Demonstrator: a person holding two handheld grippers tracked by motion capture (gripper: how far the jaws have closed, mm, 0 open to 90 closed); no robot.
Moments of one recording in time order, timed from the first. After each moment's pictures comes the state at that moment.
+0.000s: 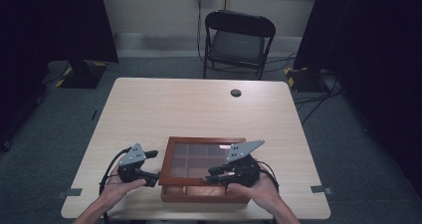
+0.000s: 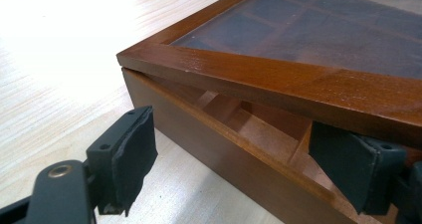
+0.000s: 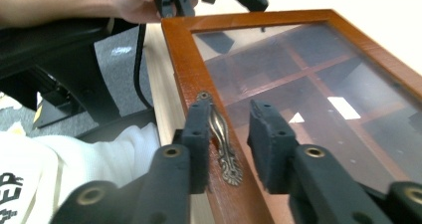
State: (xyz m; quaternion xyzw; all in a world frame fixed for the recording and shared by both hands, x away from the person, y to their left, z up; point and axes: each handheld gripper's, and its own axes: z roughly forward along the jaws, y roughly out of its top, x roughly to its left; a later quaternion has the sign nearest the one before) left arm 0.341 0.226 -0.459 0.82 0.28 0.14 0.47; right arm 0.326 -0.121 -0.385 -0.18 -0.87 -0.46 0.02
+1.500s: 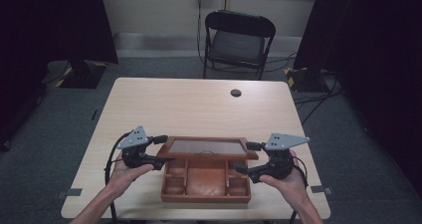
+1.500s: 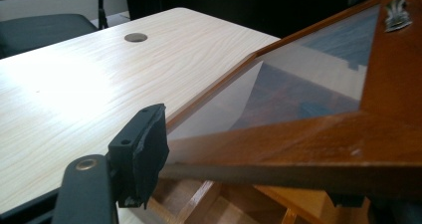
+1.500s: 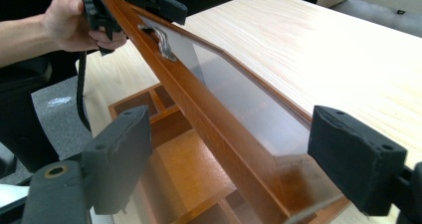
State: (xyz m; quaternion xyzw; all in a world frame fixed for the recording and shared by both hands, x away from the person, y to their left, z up) left arm 0.358 0.205 -0.405 0.78 0.26 0.12 0.55; right arm 0.329 -0.192 -0.362 -0.26 -0.81 -0.51 -0.09
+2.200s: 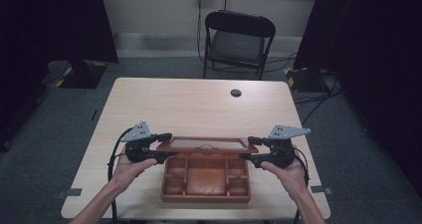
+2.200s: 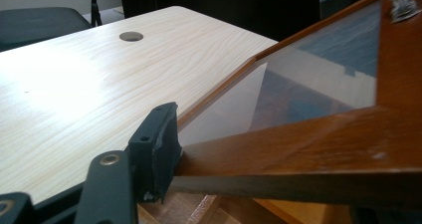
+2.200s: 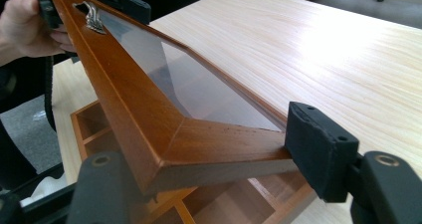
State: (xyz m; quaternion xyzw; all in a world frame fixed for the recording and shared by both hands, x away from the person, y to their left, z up) left arm 0.373 0.201 -0.405 0.79 0.27 0.10 0.54; right arm 0.360 -0.207 -0.376 -0.30 -0.80 -0.51 -0.09
